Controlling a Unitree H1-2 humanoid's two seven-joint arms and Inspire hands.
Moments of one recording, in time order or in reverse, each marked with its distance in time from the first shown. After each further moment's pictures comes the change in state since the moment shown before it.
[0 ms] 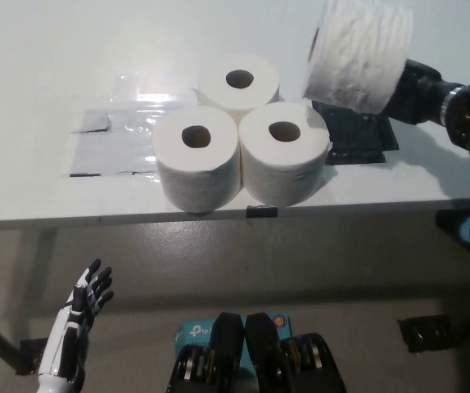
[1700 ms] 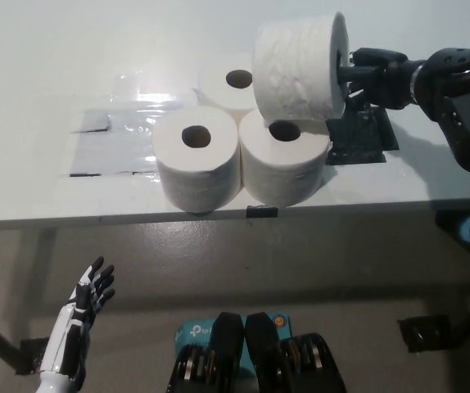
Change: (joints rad) left_arm -0.009 0.008 -0.009 -0.001 0.021 0.007 -0.001; right_arm -0.104 0.021 0.276 0.033 -0.195 -0.008 -0.034
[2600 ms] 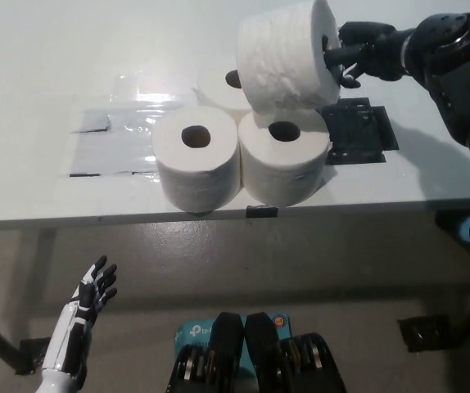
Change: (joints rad) left_arm -0.005 0.006 -0.007 -0.007 0.009 0.016 -0.002; right_arm -0.059 0.000 0.101 -0.068 -0.102 -0.004 0.036
